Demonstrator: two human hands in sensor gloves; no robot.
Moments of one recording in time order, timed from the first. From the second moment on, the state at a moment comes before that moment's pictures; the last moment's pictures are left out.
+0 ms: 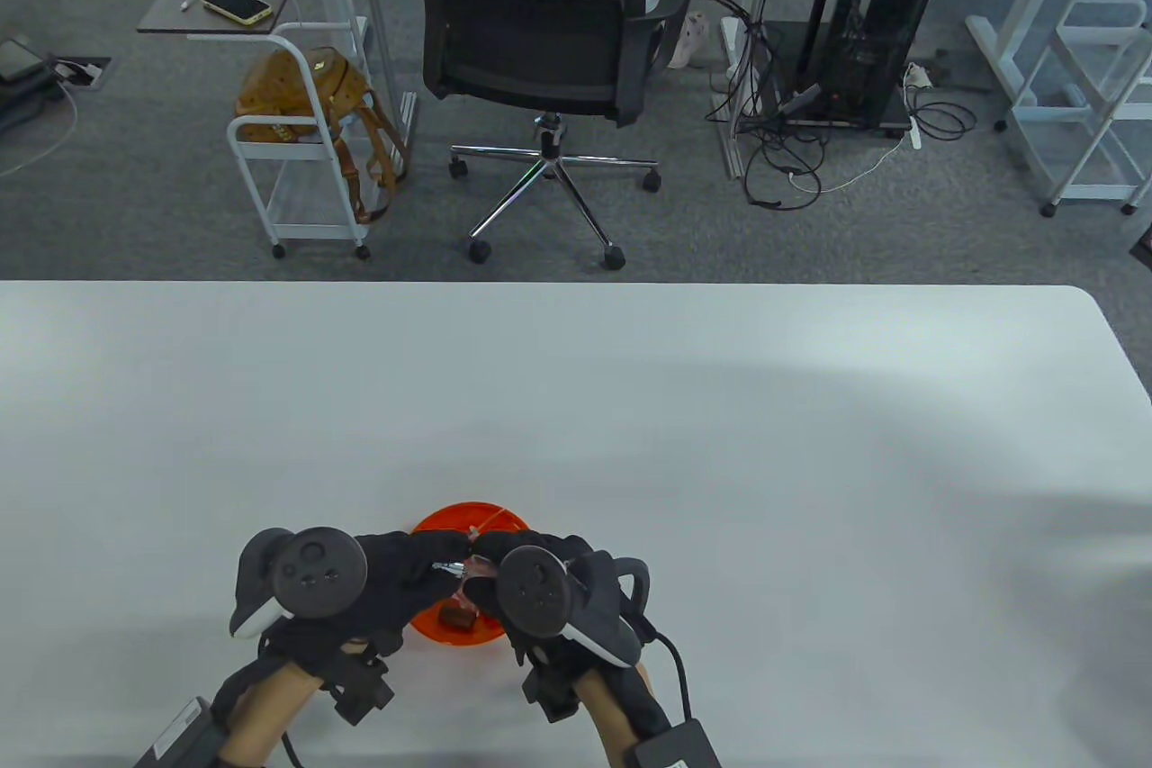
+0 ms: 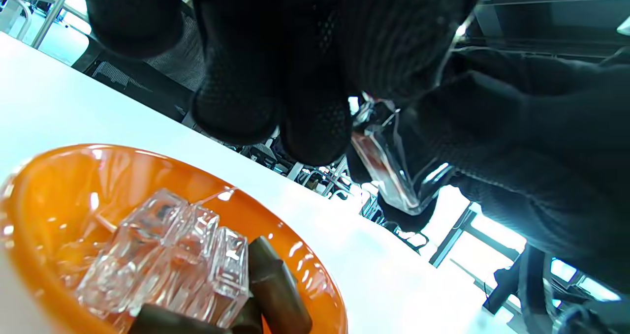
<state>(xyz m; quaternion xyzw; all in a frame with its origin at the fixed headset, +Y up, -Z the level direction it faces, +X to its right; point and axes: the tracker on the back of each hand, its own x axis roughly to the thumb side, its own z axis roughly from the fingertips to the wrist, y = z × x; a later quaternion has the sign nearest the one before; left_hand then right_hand) -0.231 -0.687 -0.281 0.01 -0.26 0.29 0.92 -0.028 -0.688 -0.273 0.17 -0.07 0.96 0.20</state>
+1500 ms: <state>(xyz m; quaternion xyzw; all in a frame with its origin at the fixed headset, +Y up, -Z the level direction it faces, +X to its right) -0.226 -0.692 -0.282 -0.01 -0.26 0.30 0.92 -0.024 -0.690 -0.275 0.16 -0.07 0.97 0.19</state>
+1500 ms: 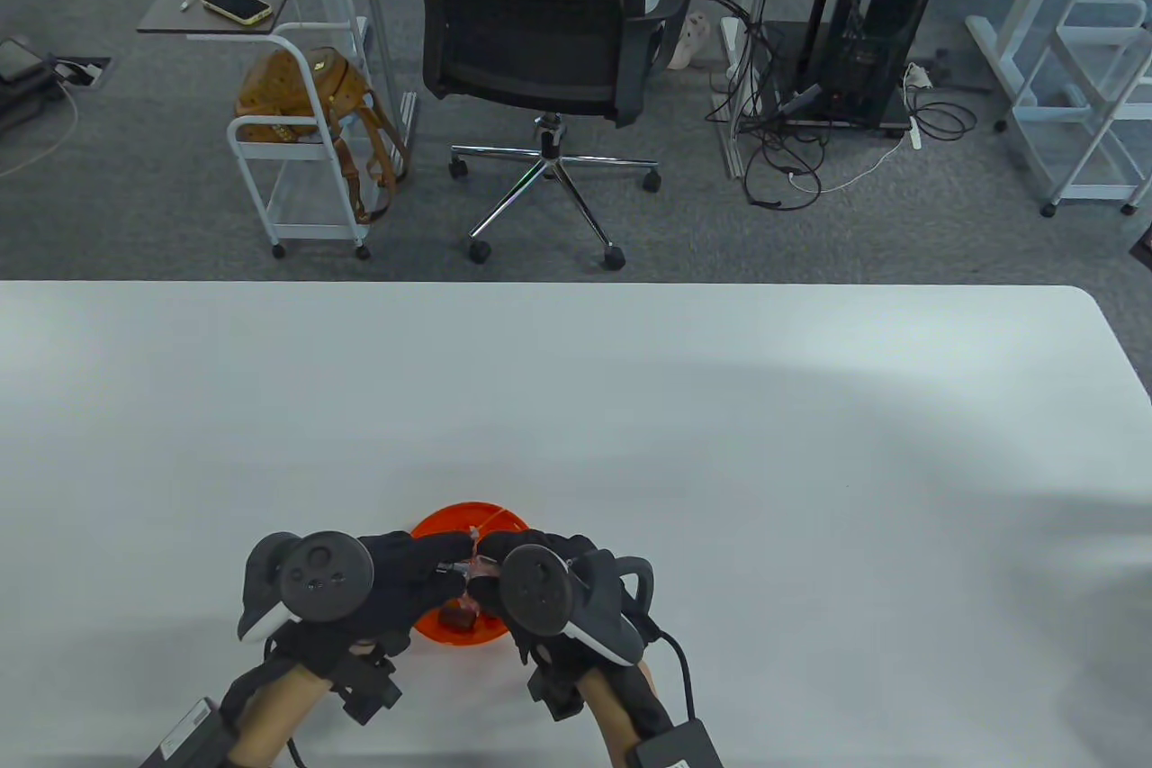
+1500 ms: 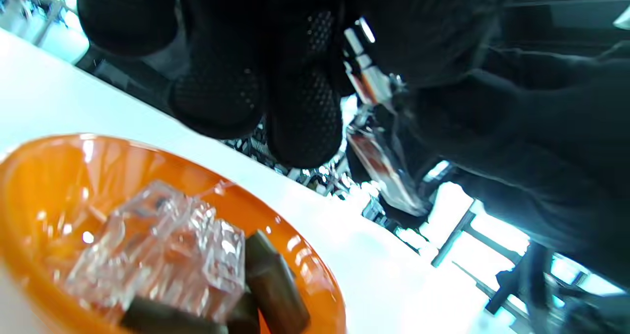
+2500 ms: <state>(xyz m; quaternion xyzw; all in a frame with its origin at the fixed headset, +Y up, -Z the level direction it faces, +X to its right) -0.231 -0.693 -0.286 0.01 -0.23 0.28 0.93 -0.031 -0.688 -0.271 0.18 -0.07 0.97 0.17</state>
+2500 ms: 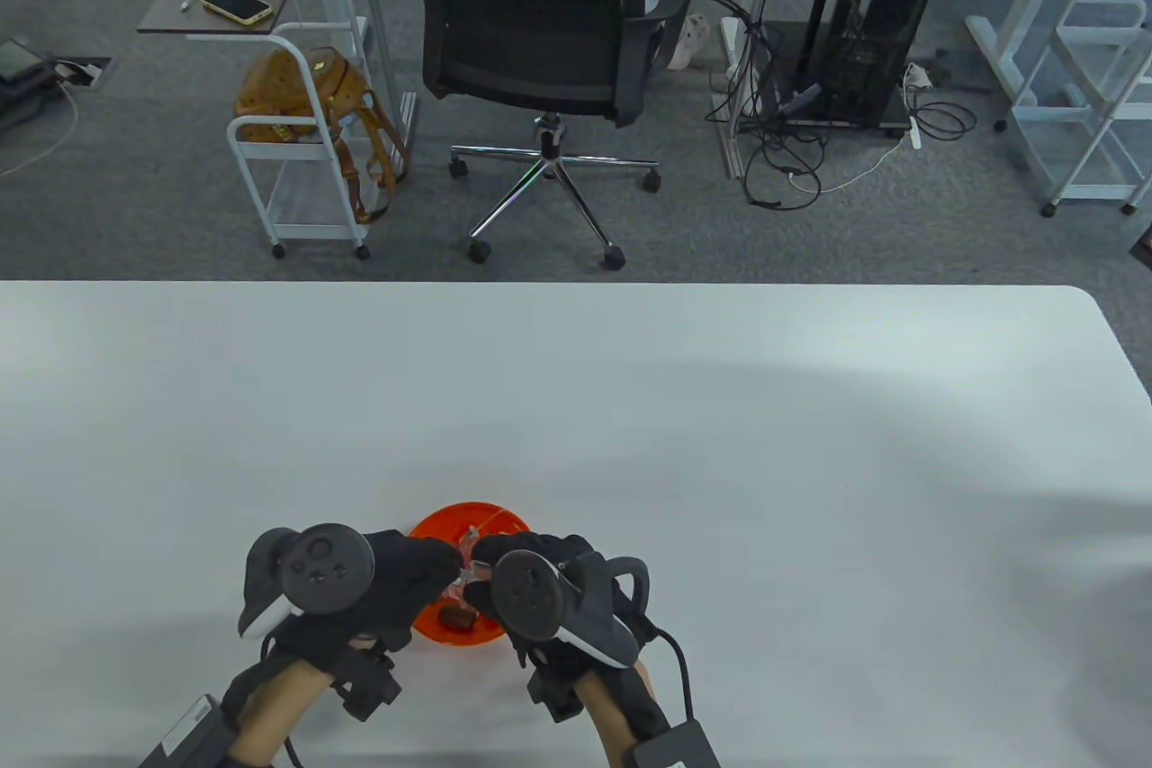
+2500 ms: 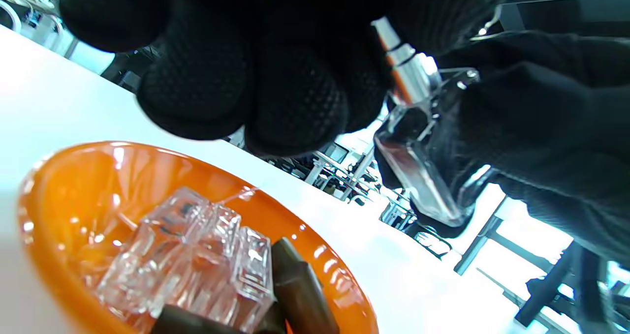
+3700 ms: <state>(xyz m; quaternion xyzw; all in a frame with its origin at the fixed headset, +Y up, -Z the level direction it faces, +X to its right) -0.228 -0.692 -0.330 -0.06 -0.14 0.18 0.97 0.008 -0.689 -0.286 0.10 -0.10 0.99 0.07</state>
